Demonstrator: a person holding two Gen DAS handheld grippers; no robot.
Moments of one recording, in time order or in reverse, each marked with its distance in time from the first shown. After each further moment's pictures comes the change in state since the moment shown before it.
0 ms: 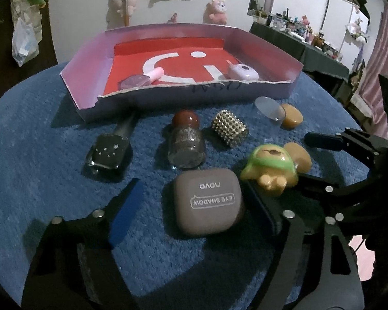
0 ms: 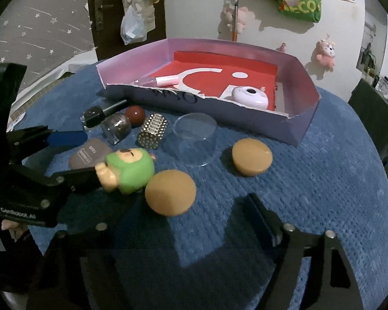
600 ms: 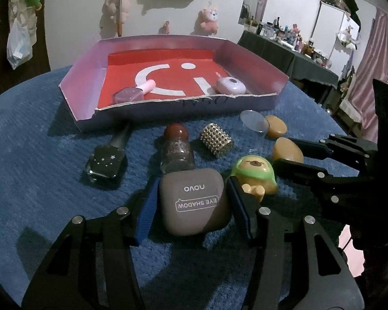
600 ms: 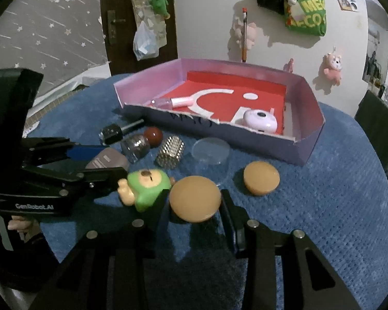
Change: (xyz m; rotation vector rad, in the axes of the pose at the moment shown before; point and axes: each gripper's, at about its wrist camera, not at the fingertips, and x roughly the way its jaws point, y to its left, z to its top) left arm -0.015 0.002 0.005 -0.005 -0.043 -0.067; right arm -0.020 0.007 0.006 -0.017 -0.104 0.058
